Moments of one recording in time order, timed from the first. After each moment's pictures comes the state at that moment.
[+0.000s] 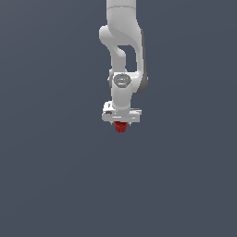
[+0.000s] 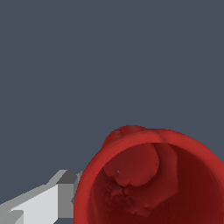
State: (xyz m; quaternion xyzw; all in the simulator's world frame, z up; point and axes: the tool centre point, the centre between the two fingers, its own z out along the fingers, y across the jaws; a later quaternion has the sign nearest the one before) arm -0.100 0.014 0.053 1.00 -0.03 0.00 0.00
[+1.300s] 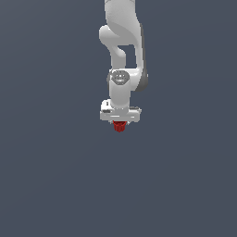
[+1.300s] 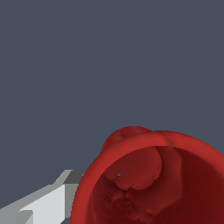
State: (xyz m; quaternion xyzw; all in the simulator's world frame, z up) arm -0.089 0.006 0.075 1.00 -0.03 0.00 0.00
